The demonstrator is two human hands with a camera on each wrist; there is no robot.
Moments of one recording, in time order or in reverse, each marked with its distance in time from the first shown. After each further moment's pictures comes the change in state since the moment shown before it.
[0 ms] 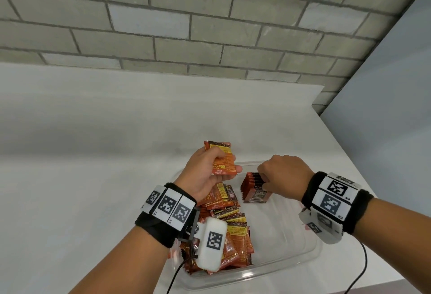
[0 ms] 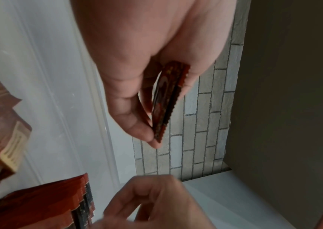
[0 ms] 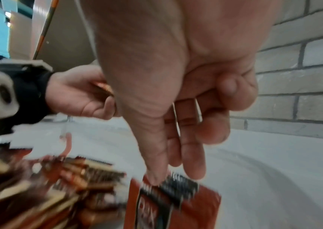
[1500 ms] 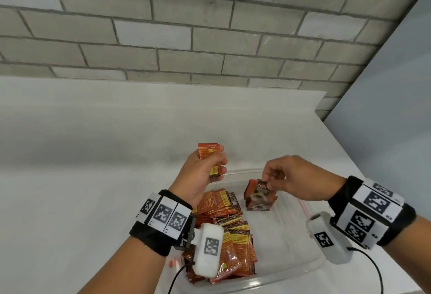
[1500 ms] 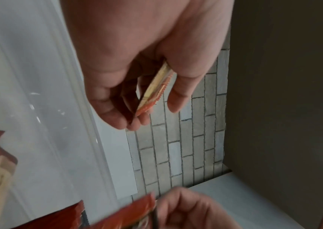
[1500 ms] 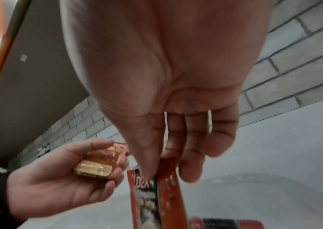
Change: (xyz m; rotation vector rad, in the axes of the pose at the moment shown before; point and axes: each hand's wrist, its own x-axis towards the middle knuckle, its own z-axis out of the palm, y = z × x) left_hand -0.004 0.006 -0.007 0.200 0.080 0.159; right_hand -0.018 0.023 -0.009 0.750 0.067 -0.097
